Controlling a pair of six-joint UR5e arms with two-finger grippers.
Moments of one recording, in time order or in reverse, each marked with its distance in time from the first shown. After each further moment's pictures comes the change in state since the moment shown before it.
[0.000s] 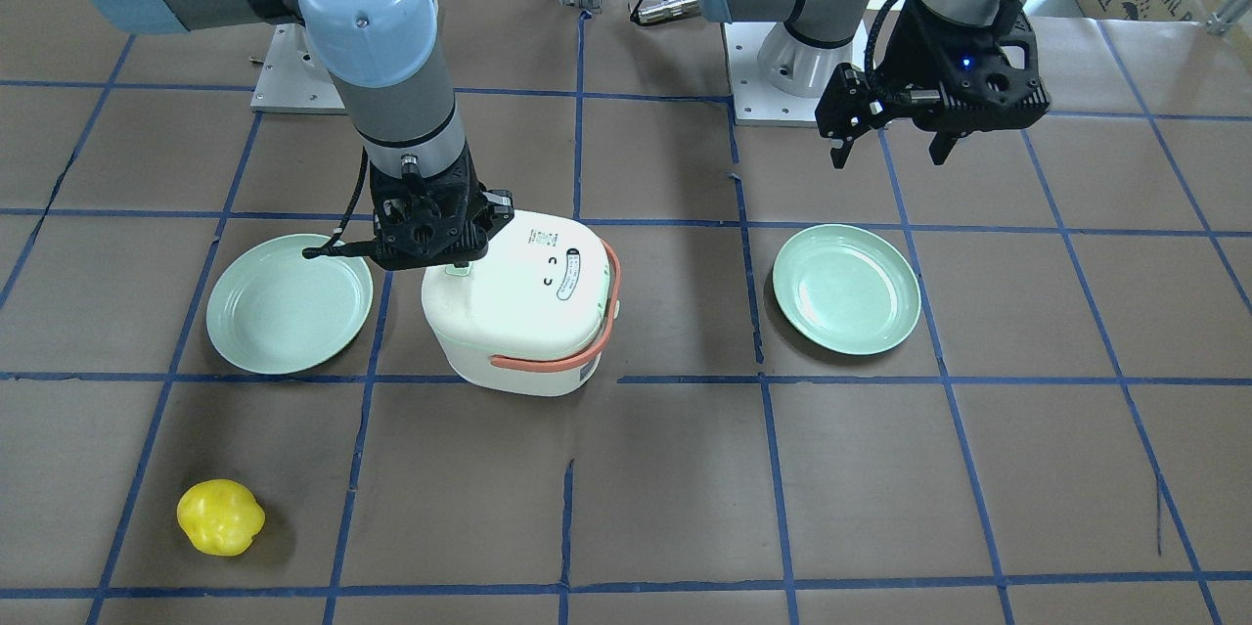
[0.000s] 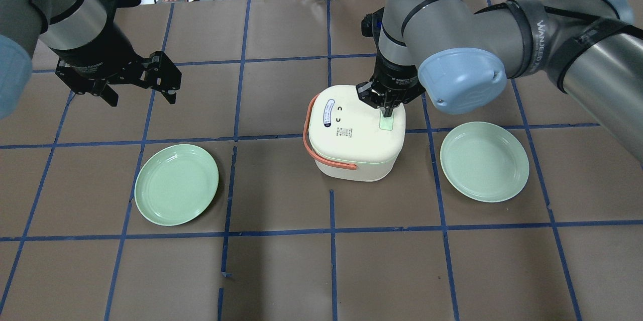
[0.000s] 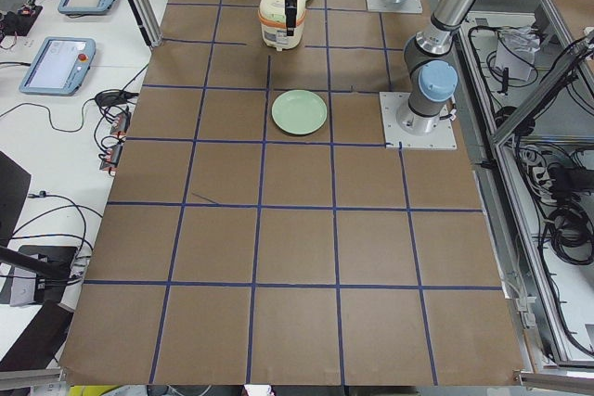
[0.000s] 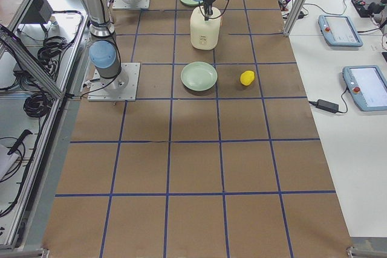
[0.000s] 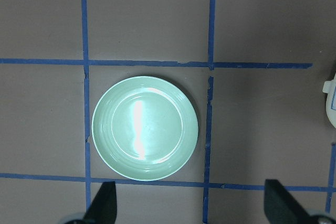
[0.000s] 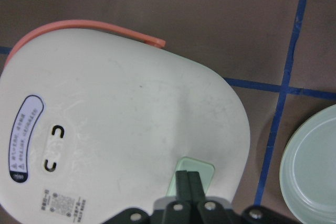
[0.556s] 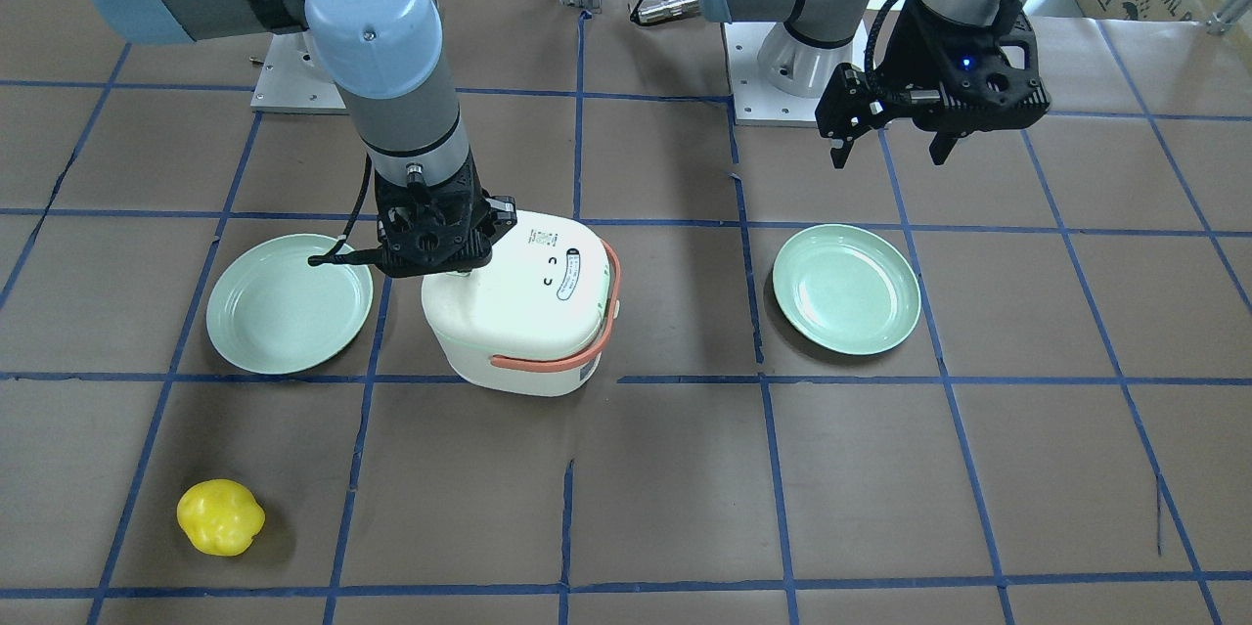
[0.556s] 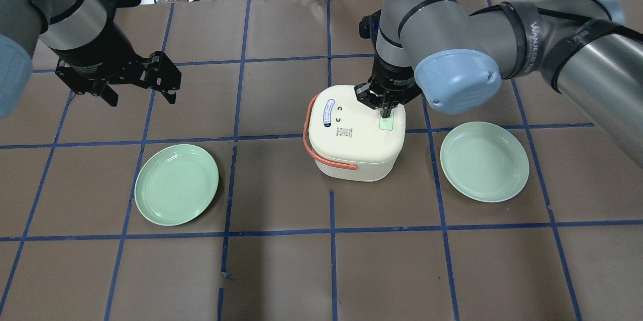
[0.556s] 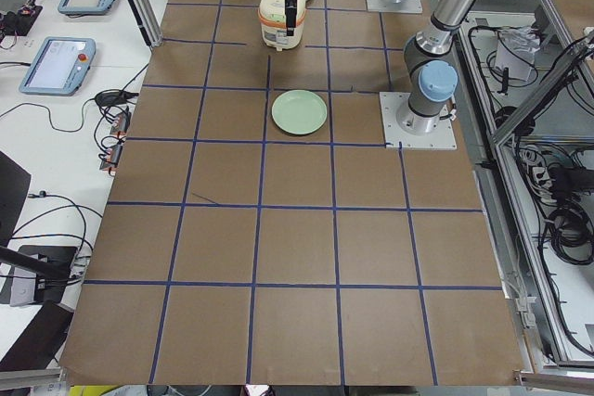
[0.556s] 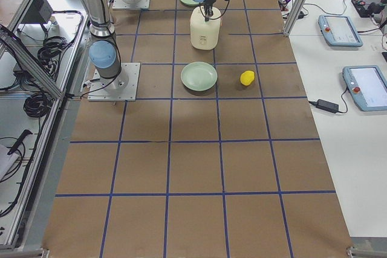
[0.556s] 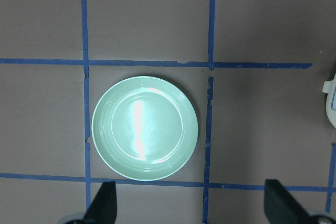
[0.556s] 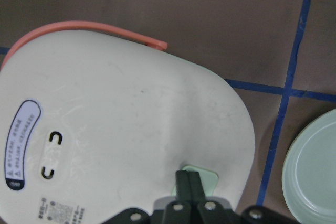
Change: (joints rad) left arm 0.000 0.000 0.000 0.000 0.001 0.000; right arm 0.002 0.014 0.000 -0.010 -0.001 -0.001
